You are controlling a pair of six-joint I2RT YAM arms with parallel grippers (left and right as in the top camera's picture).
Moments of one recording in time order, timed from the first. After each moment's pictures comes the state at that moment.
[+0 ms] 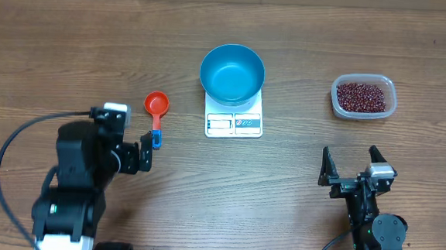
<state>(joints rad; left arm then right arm) 0.00 0.82 0.81 -0.75 0.08 0.05 0.05 0.01 0.02 -0.03 -0.04 0.02</state>
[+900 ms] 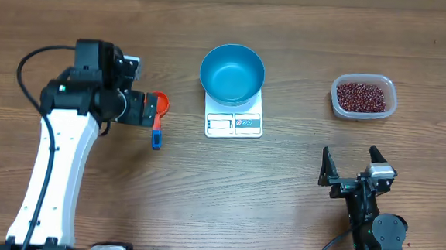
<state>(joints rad) 0.01 1.45 1.32 -1.05 0.08 0.09 0.05 0.01 0.02 -0.03 -0.04 0.02</state>
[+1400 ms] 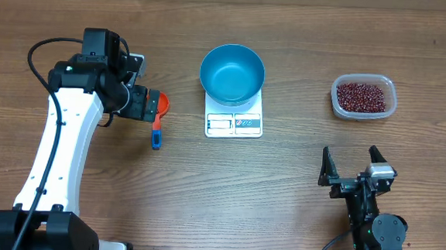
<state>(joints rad) 0.01 1.57 1.40 -1.10 0.08 0.11 0.05 0.01 0.02 -0.03 -0.04 0.02</state>
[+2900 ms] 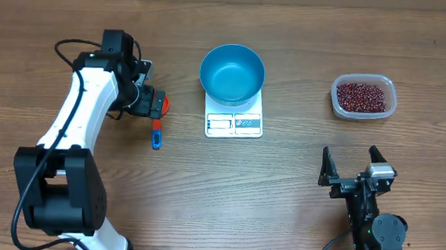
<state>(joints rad) 0.01 1.82 1.41 -1.00 0.05 0.11 0.05 0.01 0.02 -0.03 -0.04 0.02</state>
